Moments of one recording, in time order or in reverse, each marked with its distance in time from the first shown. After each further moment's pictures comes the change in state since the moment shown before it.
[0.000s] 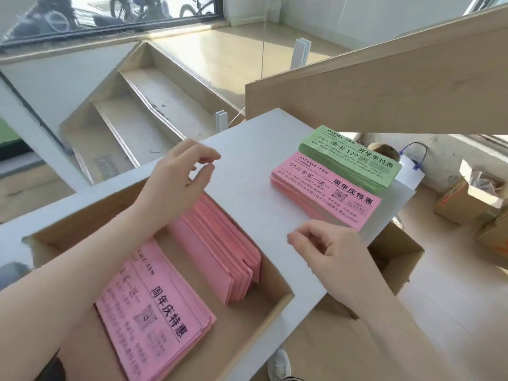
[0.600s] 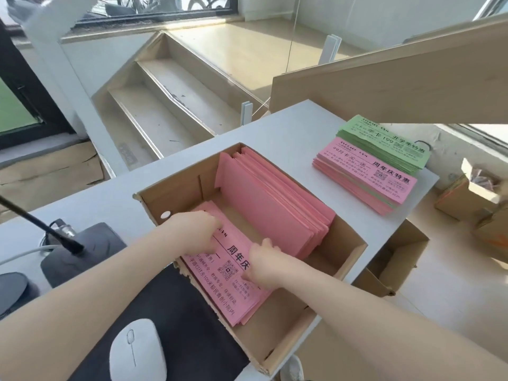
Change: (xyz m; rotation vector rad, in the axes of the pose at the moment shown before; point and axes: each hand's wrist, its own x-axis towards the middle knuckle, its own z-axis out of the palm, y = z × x) left_hand -0.119 -0.065 -0.054 0.682 -1.025 -0.238; right_hand -0.010 -0.072 0.196 -0.656 -0.759 0.330
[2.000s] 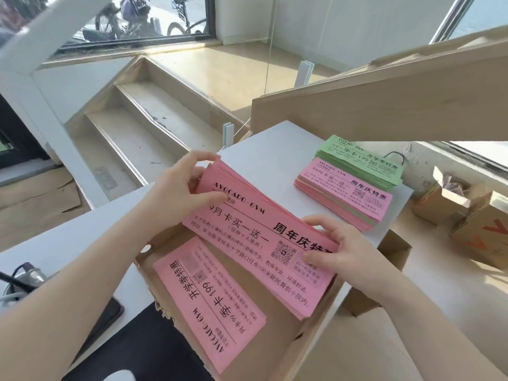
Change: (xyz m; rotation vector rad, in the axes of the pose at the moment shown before) left_hand -0.012 -0.020 -0.079 -1.253 0.591 0.336; right_hand -0.083 0.093 -0.064 0.971 0.414 -0.358
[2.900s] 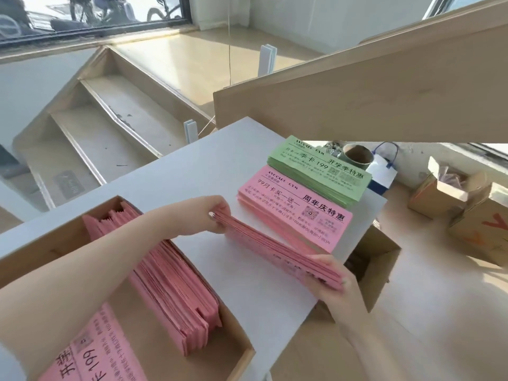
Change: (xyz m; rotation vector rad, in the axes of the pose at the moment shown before) left_hand 0.157 -0.030 0.153 0.401 -0.465 -0.325; right_hand 0.045 0.171 -0.123 0.240 0.378 -0.138
